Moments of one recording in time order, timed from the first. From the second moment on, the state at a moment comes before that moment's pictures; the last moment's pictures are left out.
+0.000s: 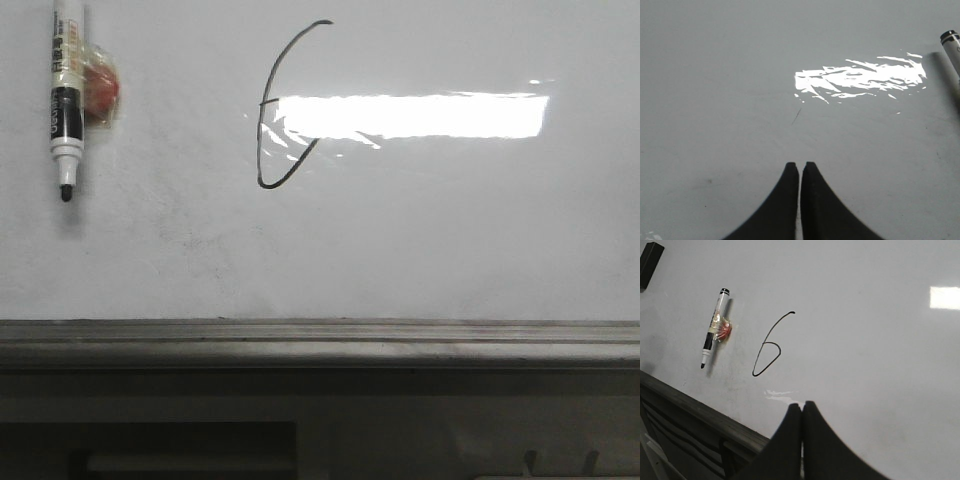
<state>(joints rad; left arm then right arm) -0.09 0.00 -0.01 -0.12 0.04 0.13 0.34 -0.01 -0.26 0.66 0.44 -0.58</state>
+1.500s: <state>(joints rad) -0.09 0.00 -0.01 -0.13 0.04 0.13 0.06 -0.01 0.01 0.03 0.07 -0.24</state>
